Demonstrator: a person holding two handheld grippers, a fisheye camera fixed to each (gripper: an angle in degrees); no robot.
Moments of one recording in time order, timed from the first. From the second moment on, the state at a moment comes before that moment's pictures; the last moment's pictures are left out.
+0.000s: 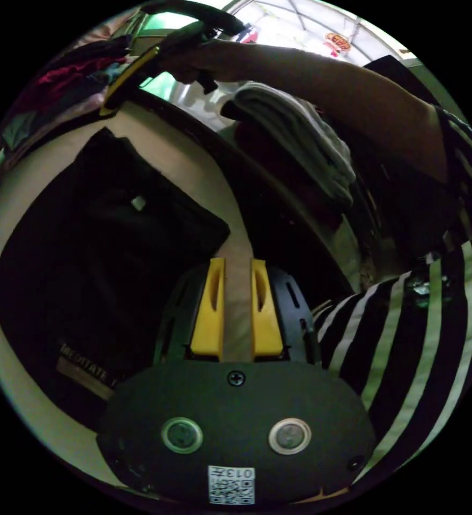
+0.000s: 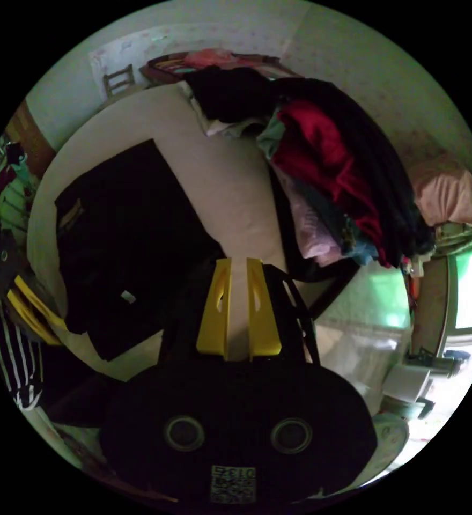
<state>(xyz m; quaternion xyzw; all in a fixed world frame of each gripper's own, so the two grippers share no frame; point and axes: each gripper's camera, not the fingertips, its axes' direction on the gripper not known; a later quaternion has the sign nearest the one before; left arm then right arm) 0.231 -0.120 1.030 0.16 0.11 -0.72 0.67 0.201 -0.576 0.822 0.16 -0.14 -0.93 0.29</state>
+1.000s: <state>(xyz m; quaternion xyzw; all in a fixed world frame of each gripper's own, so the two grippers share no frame) 0.160 -0.113 1.077 0.11 0.00 -0.78 0.62 0.325 -0.642 0.886 0.10 -0.14 -0.91 0.38</state>
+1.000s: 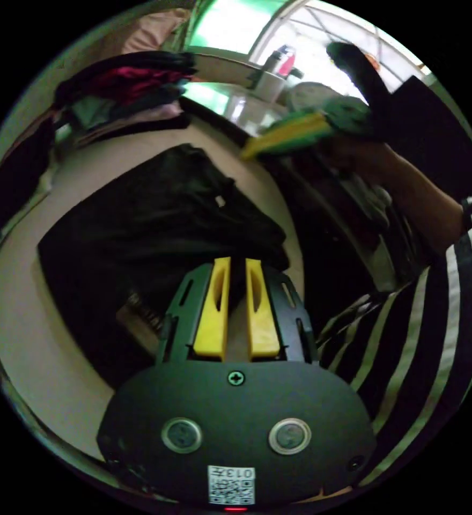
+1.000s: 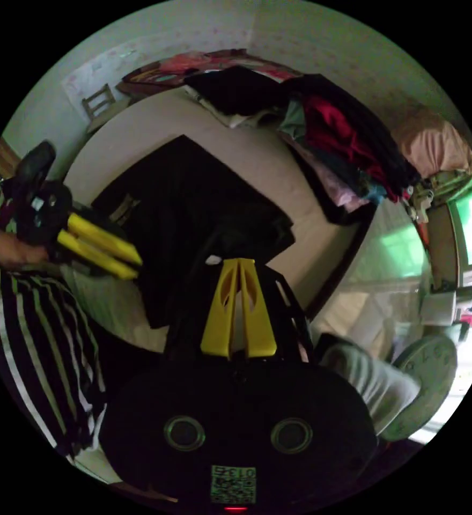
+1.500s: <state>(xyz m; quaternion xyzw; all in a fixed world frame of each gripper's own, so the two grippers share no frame) 0.232 -0.071 1.097 -0.03 -0.01 -0.85 0.53 0.374 -0.617 0.958 -0.02 -0.09 -0.90 0.42</state>
